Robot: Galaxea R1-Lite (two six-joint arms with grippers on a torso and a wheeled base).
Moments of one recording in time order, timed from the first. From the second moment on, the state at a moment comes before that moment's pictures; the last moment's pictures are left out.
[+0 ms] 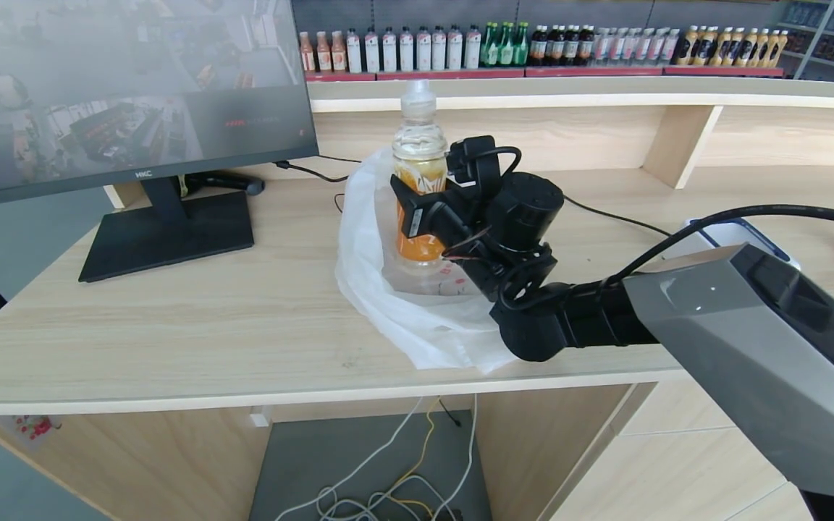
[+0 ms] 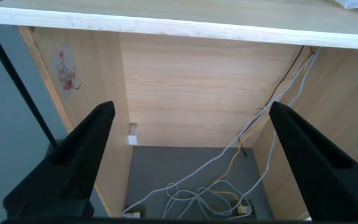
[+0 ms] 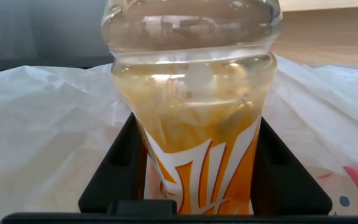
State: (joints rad) left arm 0.00 0.00 0.00 0.00 0.00 -0.01; right arm 0.64 2.35 -1.69 -1.06 -0.07 -0.04
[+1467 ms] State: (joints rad) left arm 0.00 0.00 0.00 0.00 0.00 -0.01; right arm 0.64 2.35 -1.57 -1.19 -0.08 -0.04
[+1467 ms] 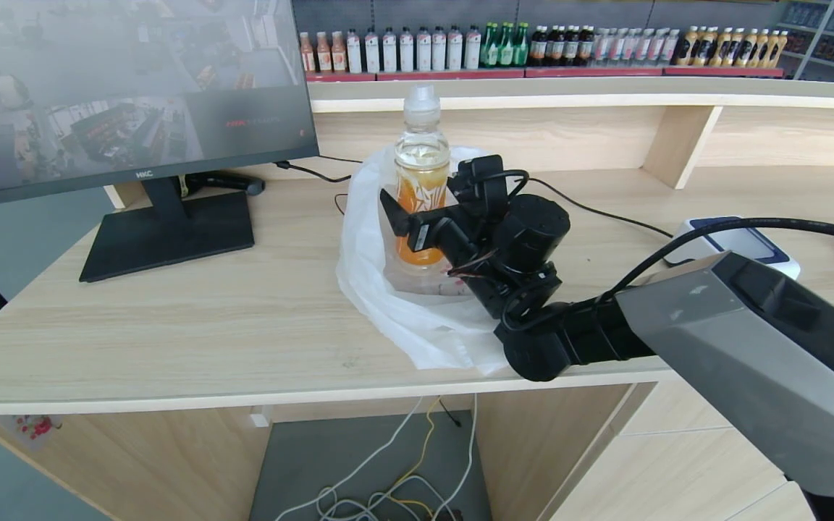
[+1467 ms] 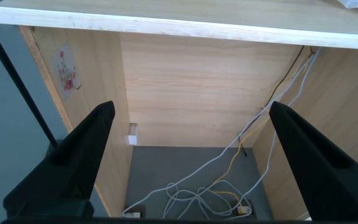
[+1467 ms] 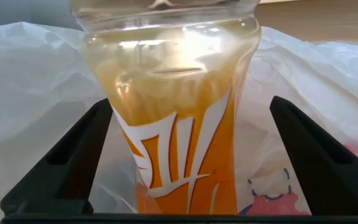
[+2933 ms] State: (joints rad) left arm 0.00 0.00 0.00 0.00 0.00 -0.01; right arm 0.65 2.04 -0.96 -1.56 -0.08 -0.05
